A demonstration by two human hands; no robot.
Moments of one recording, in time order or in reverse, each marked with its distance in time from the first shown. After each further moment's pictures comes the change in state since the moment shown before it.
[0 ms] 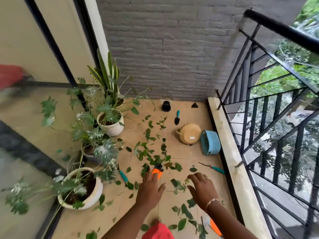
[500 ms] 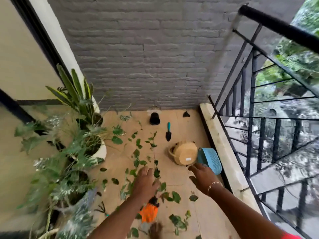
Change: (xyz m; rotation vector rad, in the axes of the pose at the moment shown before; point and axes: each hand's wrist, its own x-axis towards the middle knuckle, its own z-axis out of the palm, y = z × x) left_hand 0.313 0.021 -0.109 0.061 -0.139 0.043; right_hand 0.302 0.086 -0.079 -0.060 -0.109 0.063
